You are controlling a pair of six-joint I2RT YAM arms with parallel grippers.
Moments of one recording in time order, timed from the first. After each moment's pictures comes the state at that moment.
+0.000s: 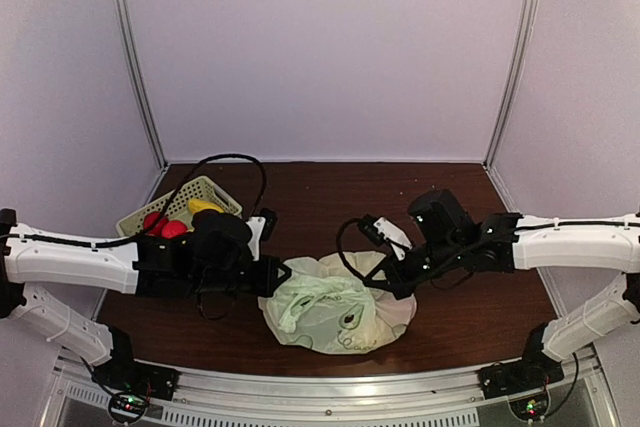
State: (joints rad) left arm -1.12 1.28 0.76 -0.12 -0.18 -0.72; right arm 0.93 1.33 0.87 -0.30 -0.28 0.21
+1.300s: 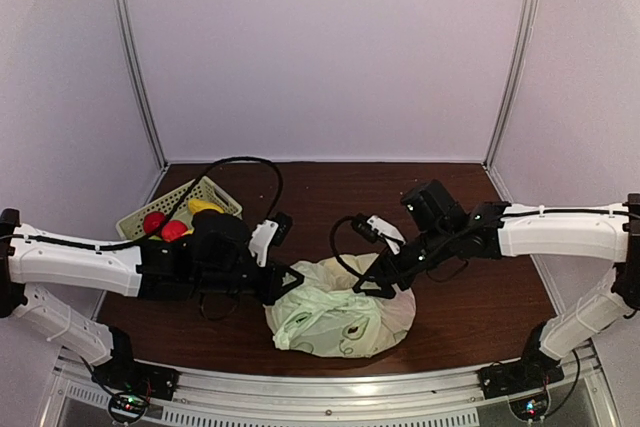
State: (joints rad) left arm -1.11 1.29 0.73 0.00 -0.02 -0.56; right arm 0.87 1.41 0.93 -0.35 -0.42 0.12
